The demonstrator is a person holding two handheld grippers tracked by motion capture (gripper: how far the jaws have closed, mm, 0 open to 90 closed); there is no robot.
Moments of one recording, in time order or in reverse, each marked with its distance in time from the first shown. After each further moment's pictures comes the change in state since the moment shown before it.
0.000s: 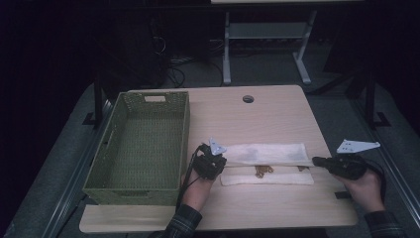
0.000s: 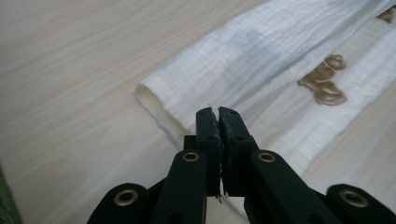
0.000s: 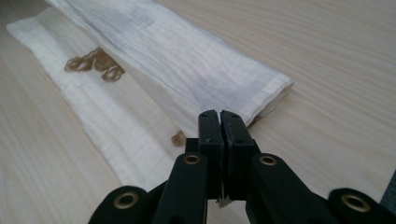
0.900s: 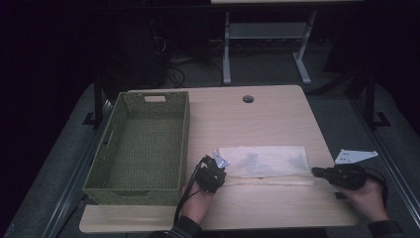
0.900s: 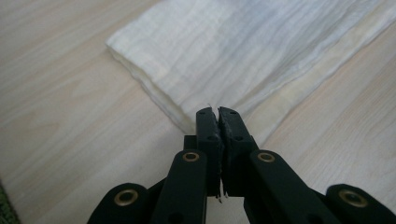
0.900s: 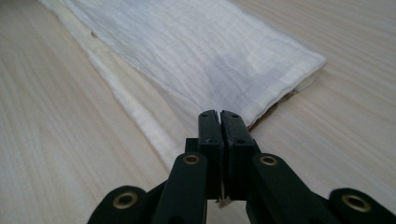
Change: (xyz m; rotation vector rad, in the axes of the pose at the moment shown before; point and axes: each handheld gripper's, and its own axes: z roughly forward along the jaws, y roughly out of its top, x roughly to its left) left arm -0.021 -0.022 0.000 0.120 0.018 0.040; right arm 0.020 -0.014 -0.003 0.060 0.037 -0.041
